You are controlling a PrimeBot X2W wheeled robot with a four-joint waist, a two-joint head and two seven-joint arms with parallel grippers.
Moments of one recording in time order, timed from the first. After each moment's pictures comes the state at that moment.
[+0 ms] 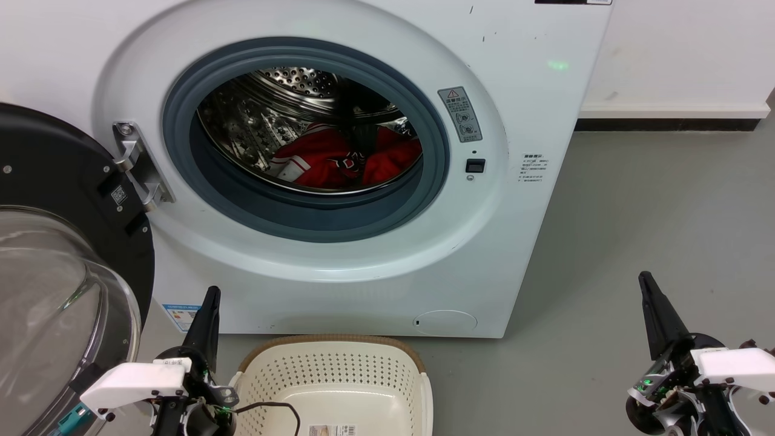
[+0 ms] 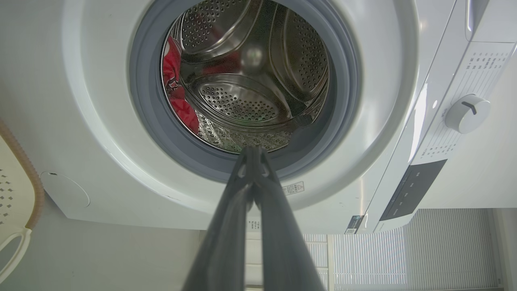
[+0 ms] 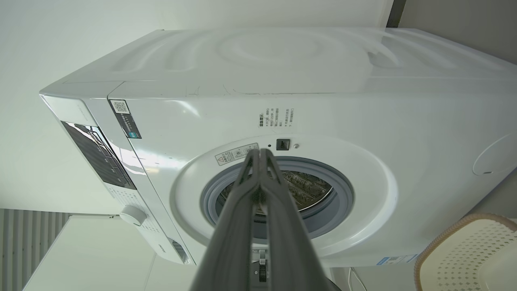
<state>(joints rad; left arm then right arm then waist) -0.11 0.05 0.11 0.25 -1.61 -0.13 0.11 -0.10 -0.05 -0.11 0.25 1.61 0.13 0.11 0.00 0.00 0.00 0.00</state>
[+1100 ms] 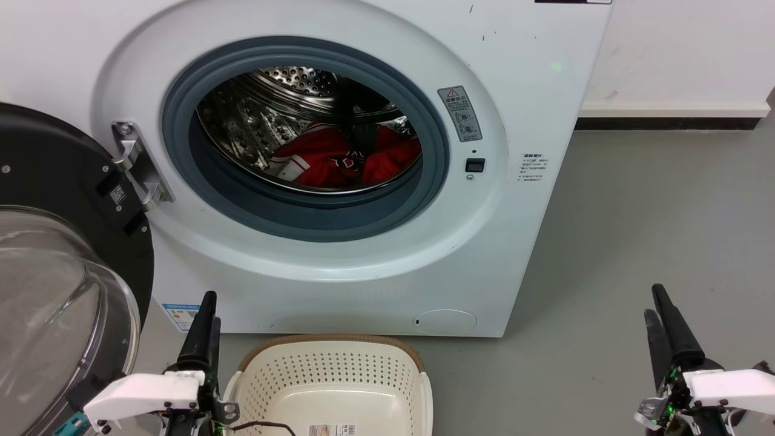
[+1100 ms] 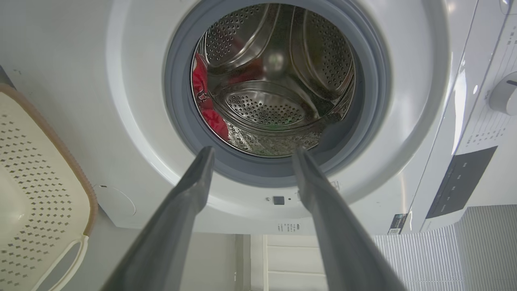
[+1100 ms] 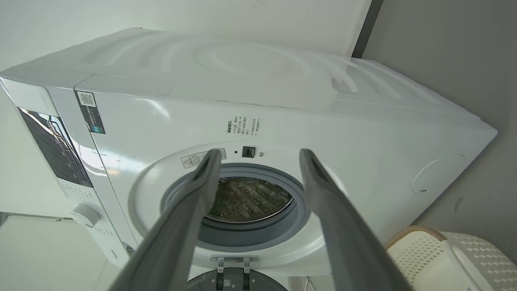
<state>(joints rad) -0.06 0.05 0.10 0.23 -1.48 -0.11 0.06 -0.05 -0.04 -0.12 0.24 1.46 0.13 0.06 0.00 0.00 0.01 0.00</state>
